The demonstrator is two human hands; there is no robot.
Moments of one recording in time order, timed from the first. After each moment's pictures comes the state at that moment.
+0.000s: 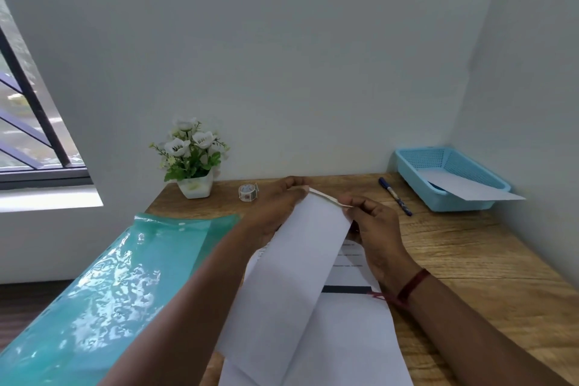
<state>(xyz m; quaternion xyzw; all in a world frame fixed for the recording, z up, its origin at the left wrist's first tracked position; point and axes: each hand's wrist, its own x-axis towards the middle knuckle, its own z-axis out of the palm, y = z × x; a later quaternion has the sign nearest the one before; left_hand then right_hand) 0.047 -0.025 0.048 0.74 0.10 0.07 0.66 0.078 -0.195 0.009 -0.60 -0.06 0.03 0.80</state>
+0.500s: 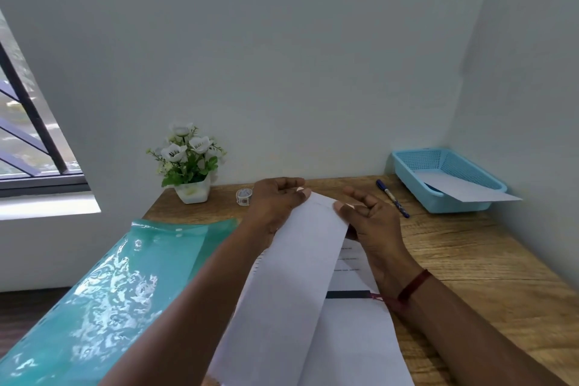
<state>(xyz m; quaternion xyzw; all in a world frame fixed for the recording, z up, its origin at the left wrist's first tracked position) 0.045 -0.035 0.058 0.73 0.13 0.16 0.65 0.073 -0.200 0.018 -0.60 -0.10 0.02 0.79</state>
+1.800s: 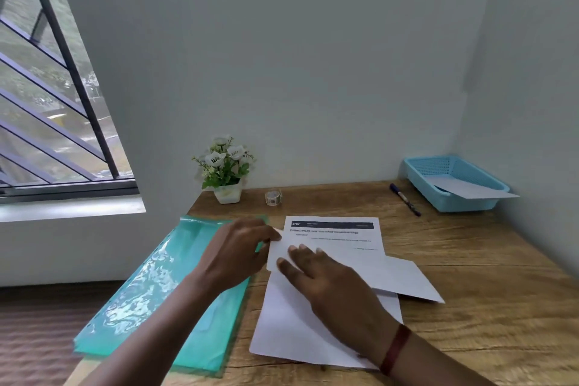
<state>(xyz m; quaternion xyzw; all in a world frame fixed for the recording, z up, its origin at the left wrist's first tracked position) -0.092 0.040 0.041 0.95 -0.12 0.28 0.08 -0.065 -0.173 0.000 -0.79 -0.52 -0.29 0.11</state>
